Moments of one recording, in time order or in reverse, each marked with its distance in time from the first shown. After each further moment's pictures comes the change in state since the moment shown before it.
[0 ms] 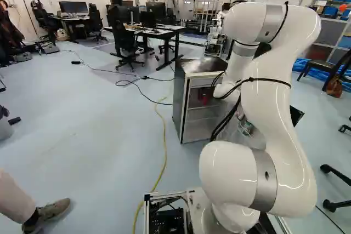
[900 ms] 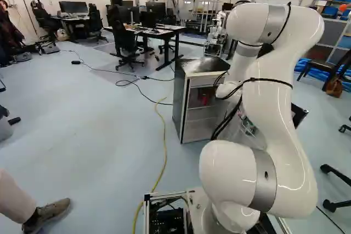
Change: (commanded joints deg) arm -0.7 0.6 1.3 -5.0 0.0 0.0
